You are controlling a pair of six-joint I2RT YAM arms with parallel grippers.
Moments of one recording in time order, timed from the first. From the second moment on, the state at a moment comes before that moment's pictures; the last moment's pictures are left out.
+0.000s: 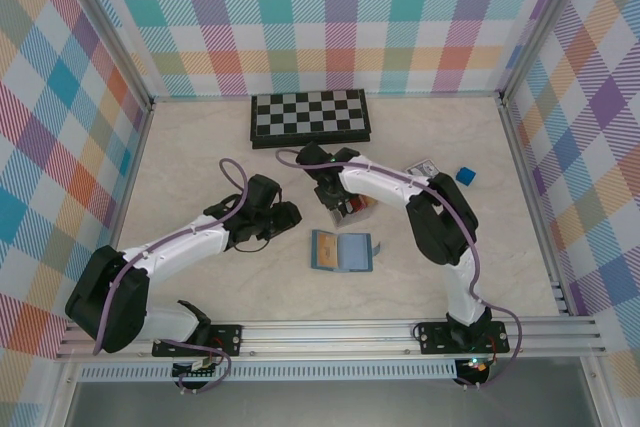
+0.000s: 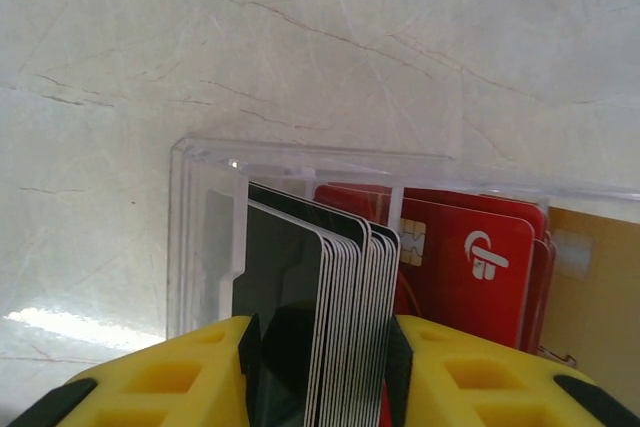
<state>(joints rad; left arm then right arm) -0.59 1.33 0.74 -0.34 0.08 -0.98 0.80 2.07 1.63 -0.91 0.36 0.26</state>
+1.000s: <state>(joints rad) -0.59 1.33 0.73 -0.32 0.09 -0.99 0.81 2.05 1.62 -0.91 0.47 0.24</state>
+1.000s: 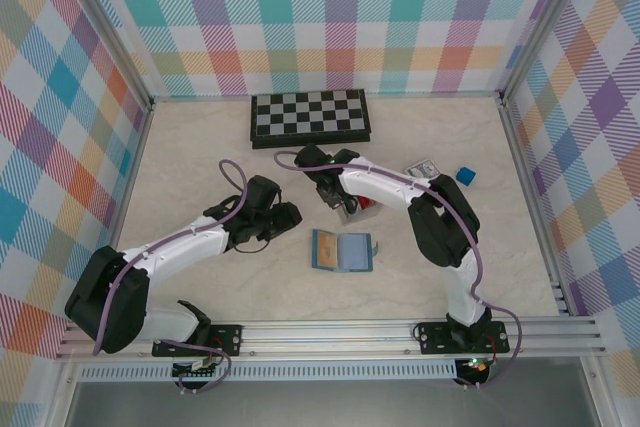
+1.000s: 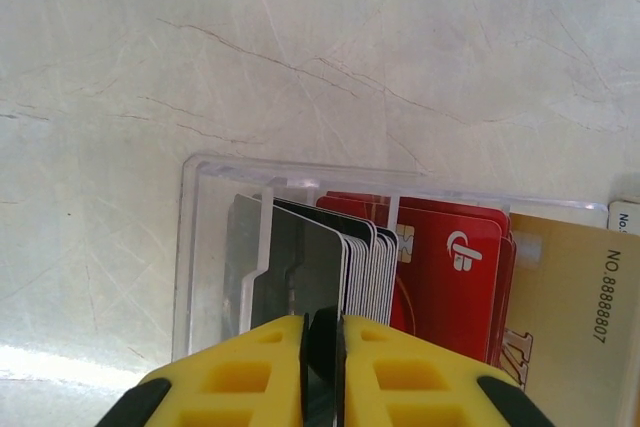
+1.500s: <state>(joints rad) -0.59 1.33 0.73 -0.32 0.10 -0.99 0.81 1.99 1.61 -0.93 0.42 0.24</state>
